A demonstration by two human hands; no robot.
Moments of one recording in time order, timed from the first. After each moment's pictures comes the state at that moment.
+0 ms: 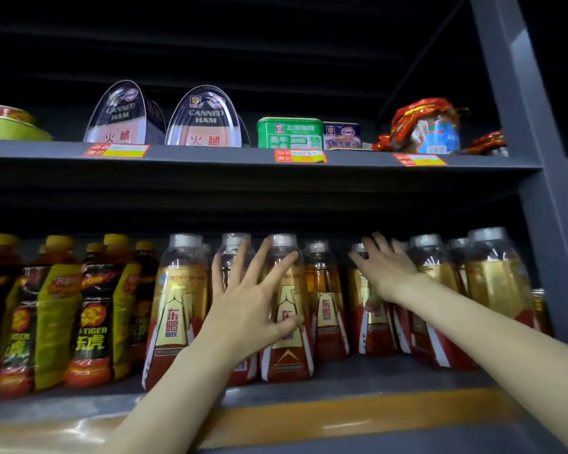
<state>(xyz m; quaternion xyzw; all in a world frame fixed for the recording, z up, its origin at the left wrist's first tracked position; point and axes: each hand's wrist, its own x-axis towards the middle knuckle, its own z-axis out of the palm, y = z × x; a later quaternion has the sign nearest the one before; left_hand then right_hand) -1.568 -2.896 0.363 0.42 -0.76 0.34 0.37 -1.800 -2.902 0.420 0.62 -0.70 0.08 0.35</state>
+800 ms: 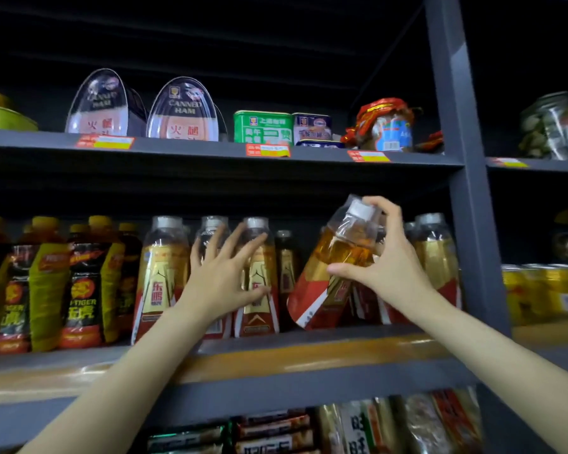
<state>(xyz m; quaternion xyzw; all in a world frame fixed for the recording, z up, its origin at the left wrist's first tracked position) -1.568 -2.884 0.367 0.44 -0.76 0.31 0.35 -1.800 -2.787 0.369 0.69 -0.34 0.63 0.09</state>
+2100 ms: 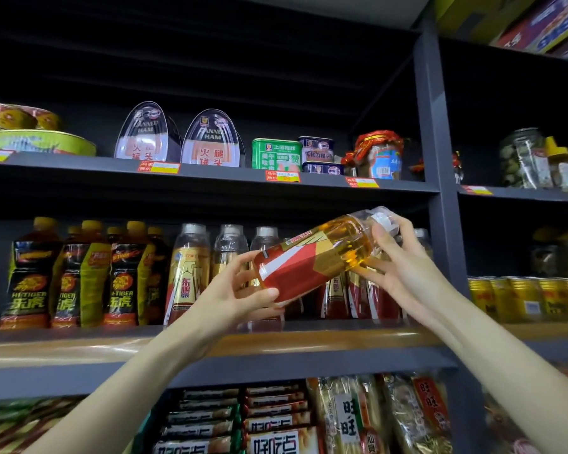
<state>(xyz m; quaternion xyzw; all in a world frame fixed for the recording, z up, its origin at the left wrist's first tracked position) -1.548 -2.766 0.342 0.15 -0.72 -0.42 0.53 -1.791 -2.725 0.375 0.61 -0.21 0.71 -0.29</state>
